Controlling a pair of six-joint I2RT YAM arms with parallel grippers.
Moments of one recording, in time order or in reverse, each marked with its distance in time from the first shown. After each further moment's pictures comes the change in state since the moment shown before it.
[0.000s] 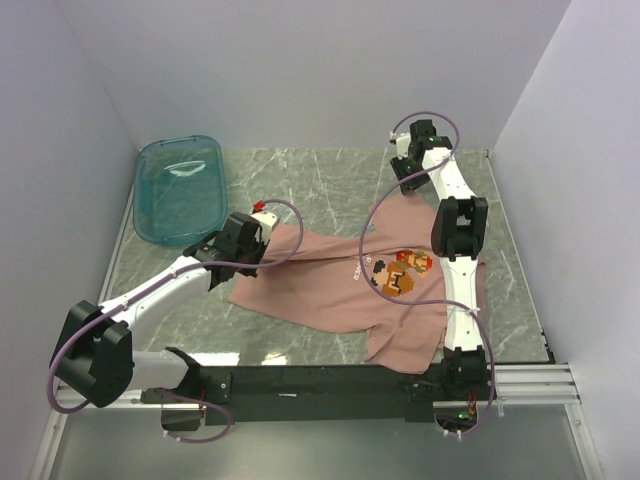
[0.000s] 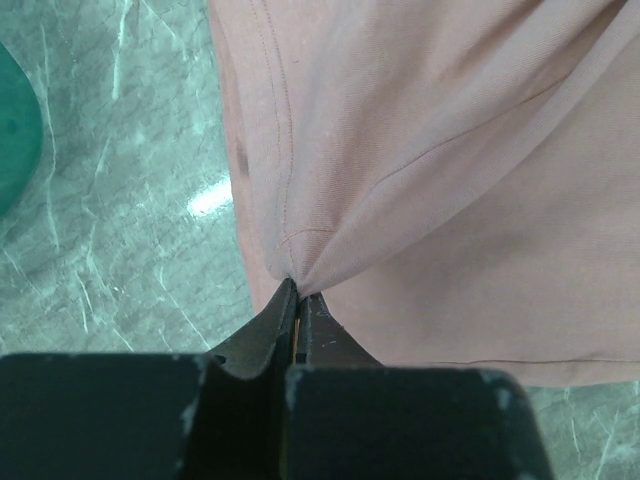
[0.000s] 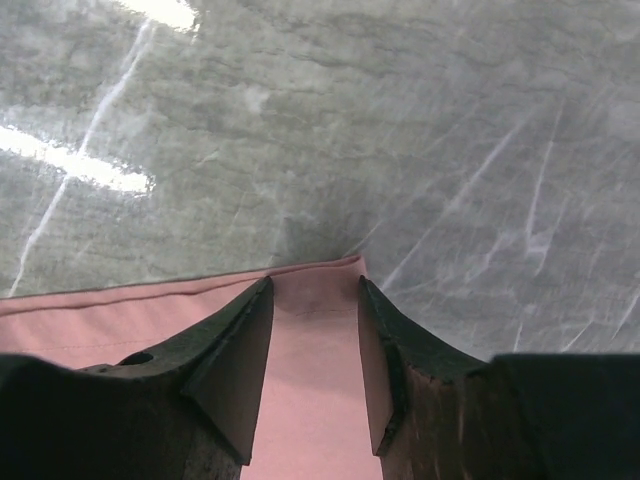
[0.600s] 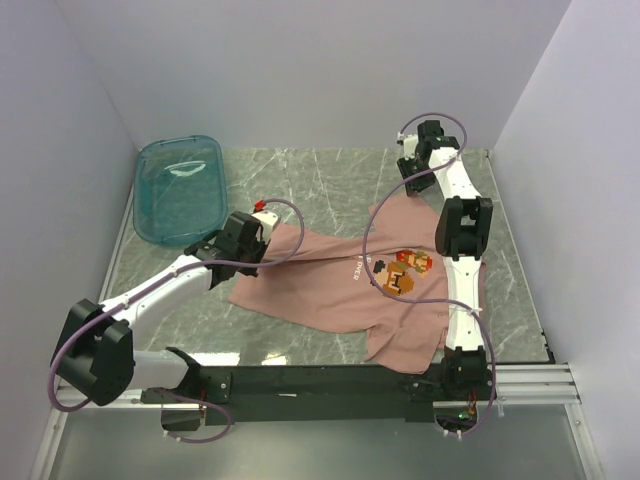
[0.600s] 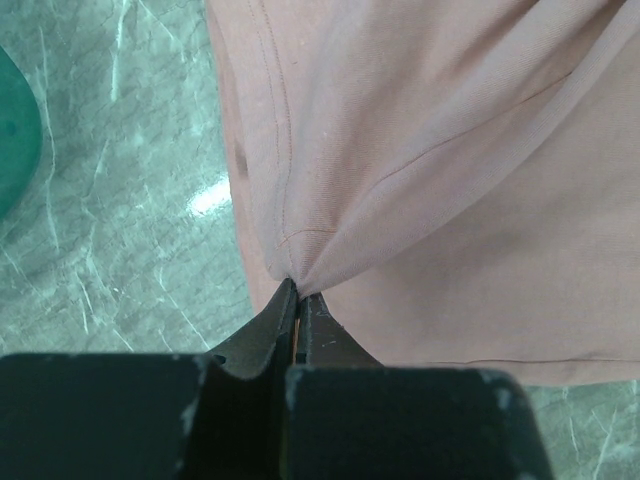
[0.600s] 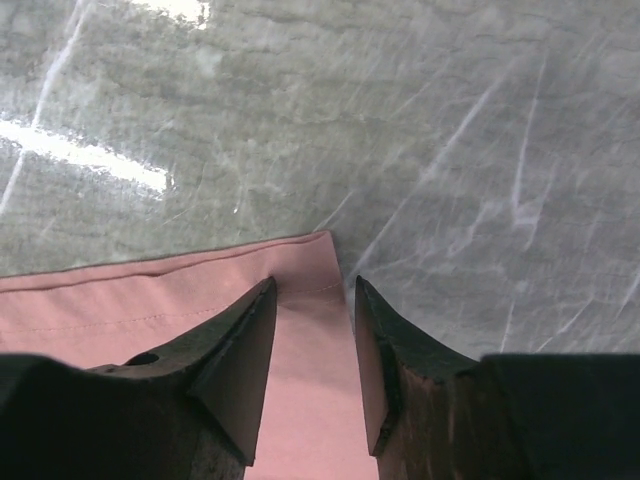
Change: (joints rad) left arm -0.003 0.008 0.010 -0.007 0.000 0.001; right arm -0.031 0.000 0.000 -0.027 -0.020 0.022
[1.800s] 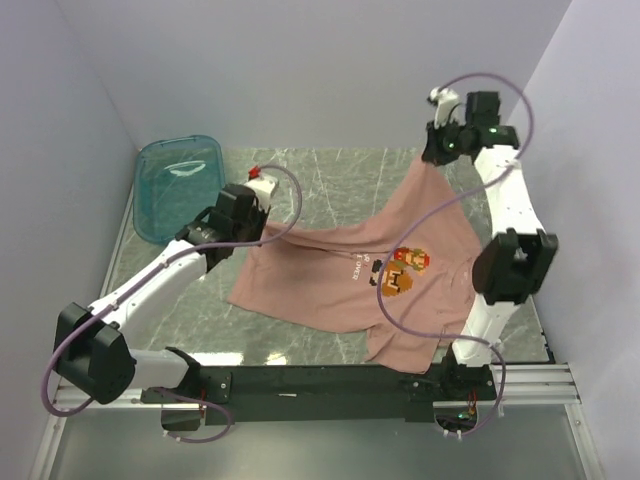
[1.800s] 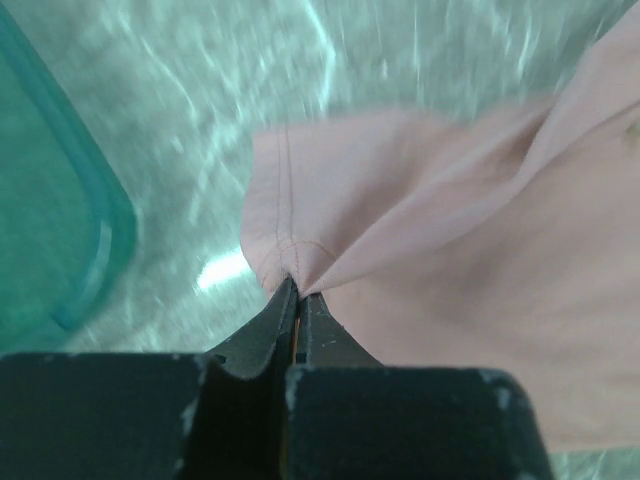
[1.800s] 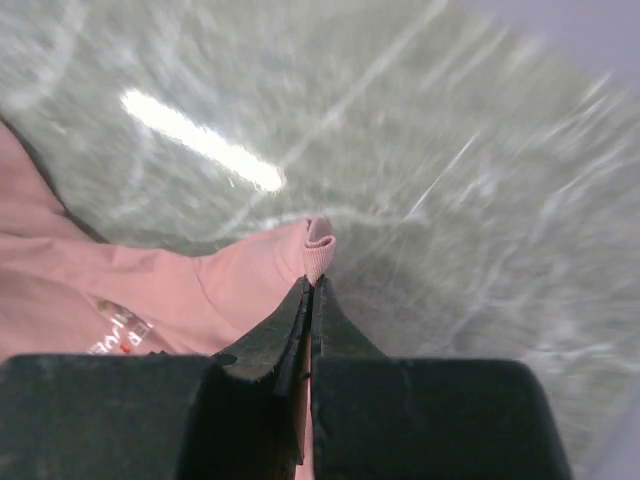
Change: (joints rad) left arm 0.022 0.009 0.185 0.012 -0.008 -0.013; right arm -0.064 -0.687 -0.524 0.170 -0.339 -0.002
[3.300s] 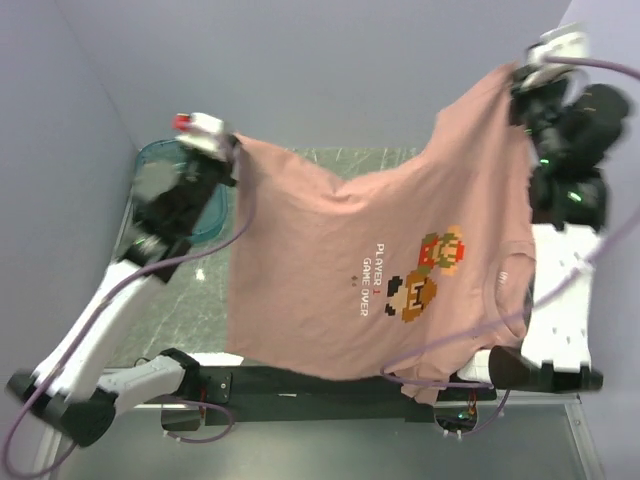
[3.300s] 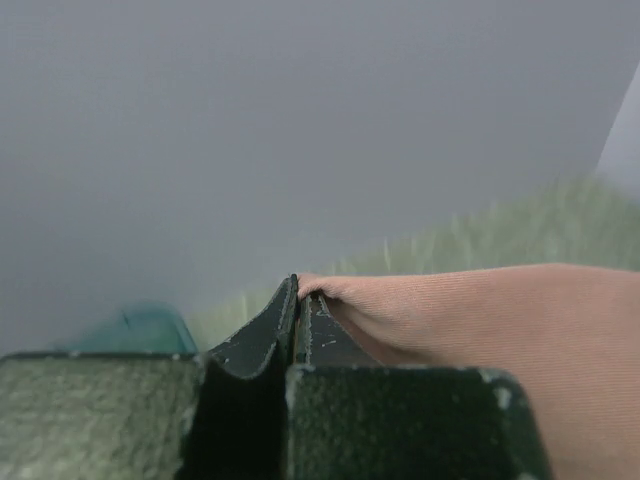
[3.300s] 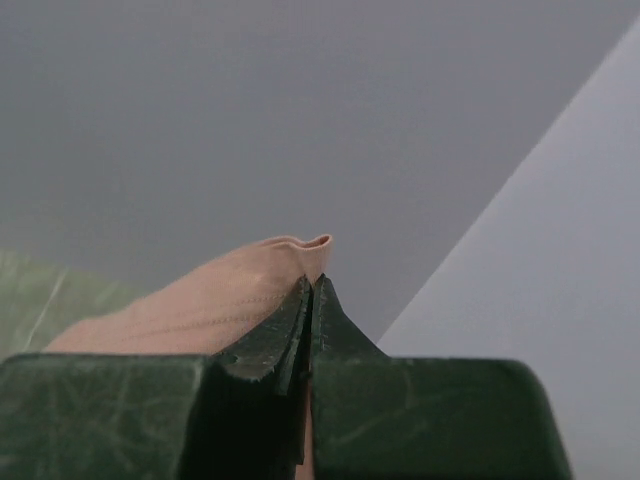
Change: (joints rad) left arm 0.035 -0.255 0.287 0.370 0.035 0.154; right arm -0.055 -0.636 0.041 0.367 0.240 0.004
